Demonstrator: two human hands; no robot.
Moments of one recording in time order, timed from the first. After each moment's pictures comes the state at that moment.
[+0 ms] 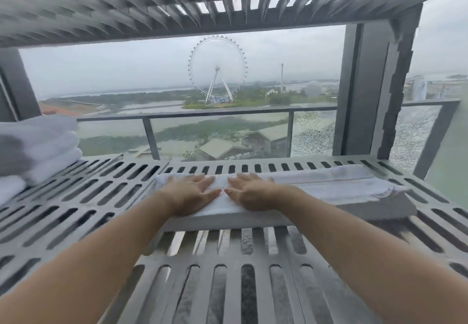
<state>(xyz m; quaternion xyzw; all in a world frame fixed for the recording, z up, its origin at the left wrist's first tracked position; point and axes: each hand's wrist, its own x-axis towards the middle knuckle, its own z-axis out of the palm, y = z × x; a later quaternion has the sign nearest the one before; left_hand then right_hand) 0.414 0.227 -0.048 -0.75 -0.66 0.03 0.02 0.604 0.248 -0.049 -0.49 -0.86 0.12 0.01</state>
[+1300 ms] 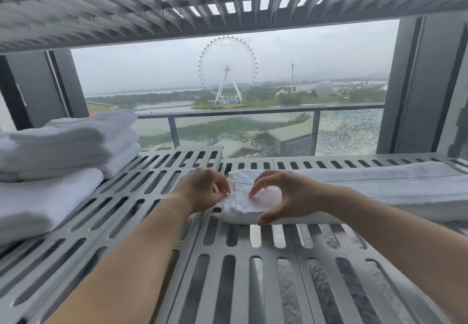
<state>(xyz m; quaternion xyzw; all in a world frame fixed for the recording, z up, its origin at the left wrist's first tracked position) 0.277 0.187 -0.043 -0.79 -0.58 -0.20 0.04 0.508 0.207 -0.039 -0.32 -0.92 0.15 0.16</state>
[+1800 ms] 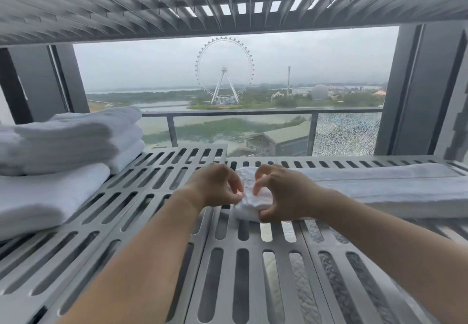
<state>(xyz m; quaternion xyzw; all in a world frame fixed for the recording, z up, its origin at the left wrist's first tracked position) 0.281 0.177 -0.034 -0.81 -0.55 -0.20 0.00 0.477 0.184 -0.038 -0.37 -0.92 -0.06 0.15</state>
